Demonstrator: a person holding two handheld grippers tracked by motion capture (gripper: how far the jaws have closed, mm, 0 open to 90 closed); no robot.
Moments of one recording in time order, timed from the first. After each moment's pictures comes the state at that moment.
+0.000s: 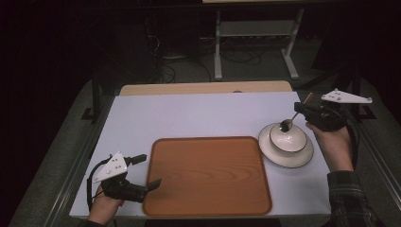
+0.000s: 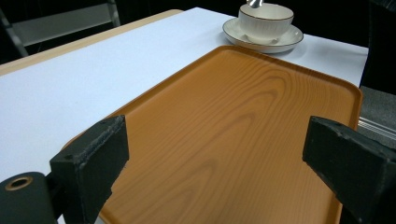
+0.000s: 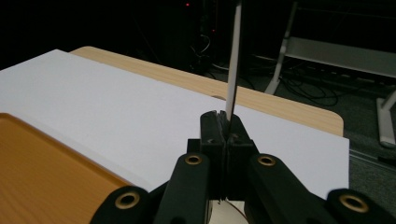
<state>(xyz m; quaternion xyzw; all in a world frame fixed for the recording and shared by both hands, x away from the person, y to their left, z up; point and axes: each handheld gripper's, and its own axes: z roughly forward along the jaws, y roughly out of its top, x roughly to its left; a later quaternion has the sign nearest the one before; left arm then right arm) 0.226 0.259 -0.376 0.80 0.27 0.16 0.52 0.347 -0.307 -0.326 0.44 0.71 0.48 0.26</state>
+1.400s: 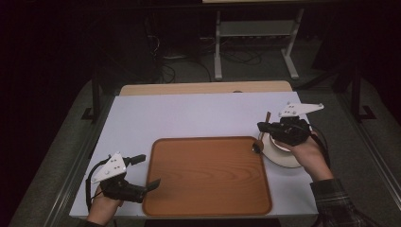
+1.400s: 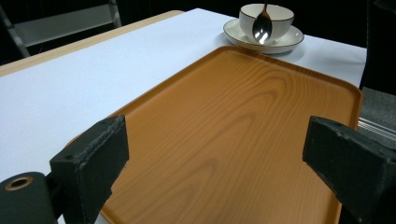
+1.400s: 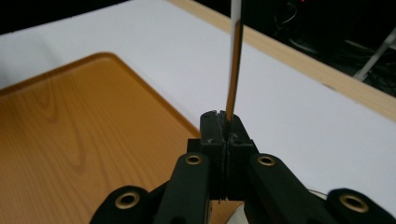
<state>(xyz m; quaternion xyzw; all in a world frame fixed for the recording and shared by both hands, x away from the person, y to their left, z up) 0.225 0.261 -0.376 0.80 0.27 0.16 0.52 0.328 -0.219 -0.334 0.32 0.82 0.45 0.17</state>
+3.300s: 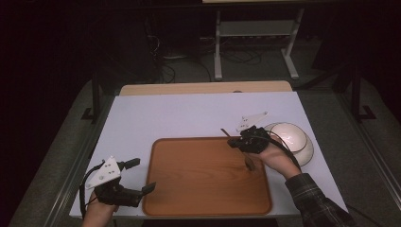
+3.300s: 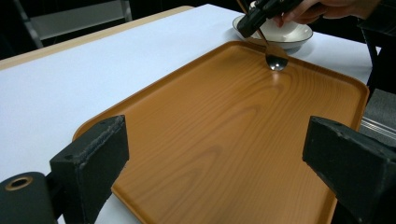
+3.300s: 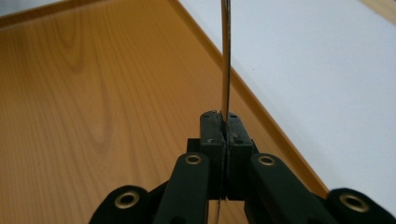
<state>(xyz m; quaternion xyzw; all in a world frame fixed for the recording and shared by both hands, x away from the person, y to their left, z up) 0.212 0.270 -0.377 0.79 0.29 0.17 0.51 0.349 -0.138 -0.385 0.24 0.89 0.37 0.10</state>
